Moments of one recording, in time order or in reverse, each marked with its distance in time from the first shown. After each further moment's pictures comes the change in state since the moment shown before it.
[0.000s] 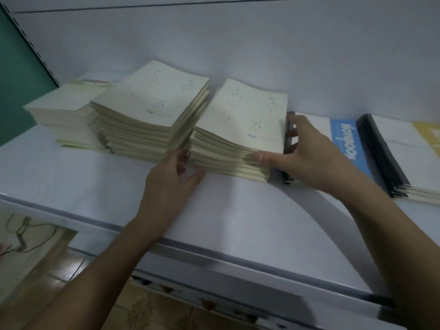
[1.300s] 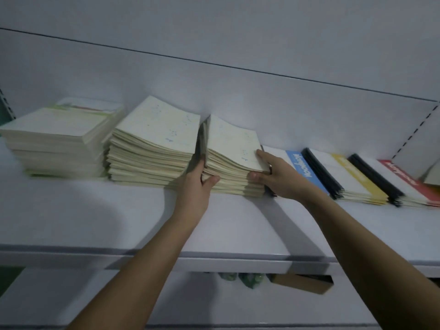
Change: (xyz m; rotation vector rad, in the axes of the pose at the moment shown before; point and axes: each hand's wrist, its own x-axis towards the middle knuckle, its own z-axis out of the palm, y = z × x) left_hand 0.041 -0.016 0.014 -0.468 -0.188 0.180; right_hand 0.004 -0.024 0.036 -0.165 0.038 0.144
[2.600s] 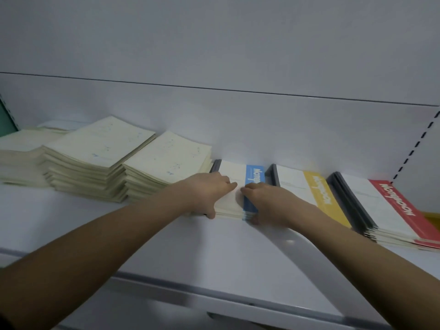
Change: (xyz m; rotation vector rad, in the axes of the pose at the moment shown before) left_hand 0.056 0.121 0.157 1.343 -0.832 0.286; right_hand -0.002 0.125 -0.103 -0.781 -0.175 -0.478
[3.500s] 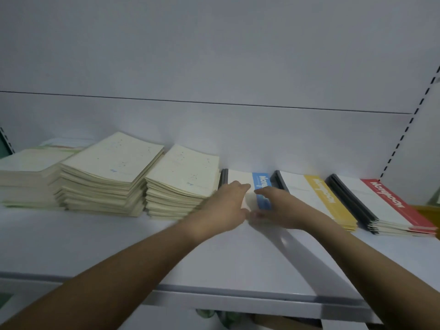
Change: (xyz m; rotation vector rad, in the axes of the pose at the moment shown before) left_hand -0.033 0.013 0.015 -0.491 0.389 -0.088; right_hand -0.006 -0.035 -0.013 0.462 0.012 0.360
